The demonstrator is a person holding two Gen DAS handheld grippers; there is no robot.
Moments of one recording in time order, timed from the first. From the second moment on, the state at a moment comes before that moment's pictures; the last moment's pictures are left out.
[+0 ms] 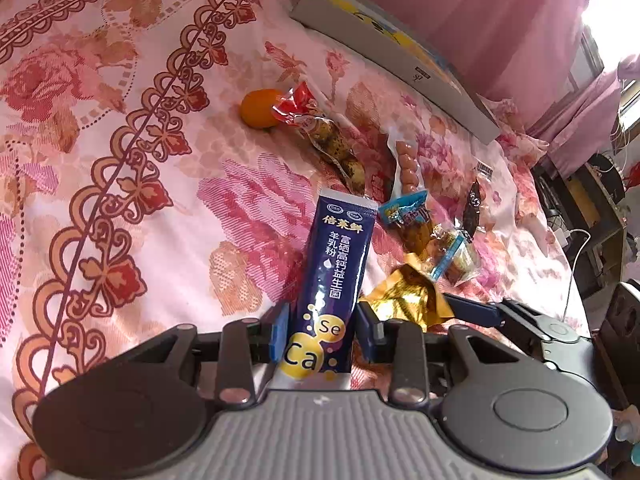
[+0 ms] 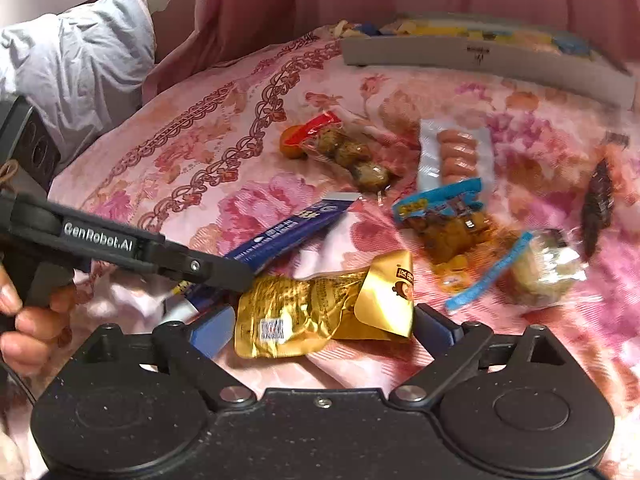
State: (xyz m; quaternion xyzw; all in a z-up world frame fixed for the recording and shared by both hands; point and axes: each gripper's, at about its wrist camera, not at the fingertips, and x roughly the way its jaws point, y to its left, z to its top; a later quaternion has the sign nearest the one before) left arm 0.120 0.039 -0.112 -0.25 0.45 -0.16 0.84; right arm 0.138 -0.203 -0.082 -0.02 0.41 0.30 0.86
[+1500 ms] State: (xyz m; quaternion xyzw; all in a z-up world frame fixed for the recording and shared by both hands) left arm 0.110 0.029 -0.099 -0.21 0.44 -0.15 0.86; right arm 0.095 -0.197 -0.084 -0.06 0.34 0.25 0.90
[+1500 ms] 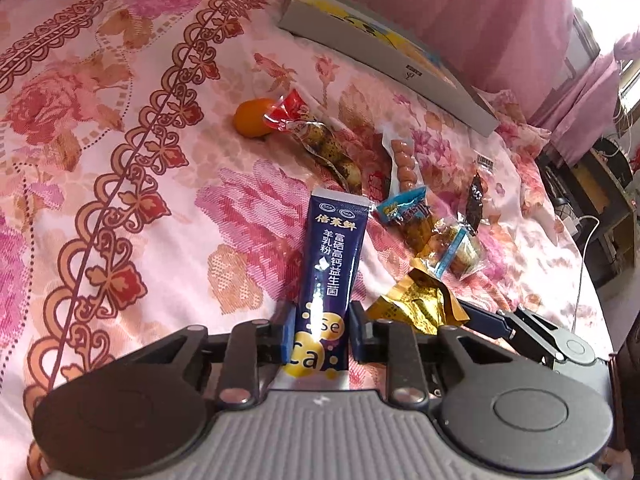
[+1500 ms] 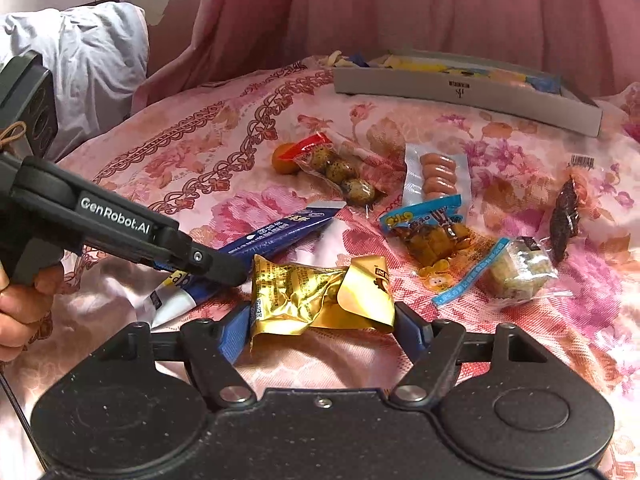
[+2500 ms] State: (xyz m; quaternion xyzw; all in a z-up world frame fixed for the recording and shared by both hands) left arm 0.173 -0.003 -0.022 -0.20 0.35 -0.19 0.90; right arm 0.139 -0.252 -0.025 0.00 0.24 0.22 0.95
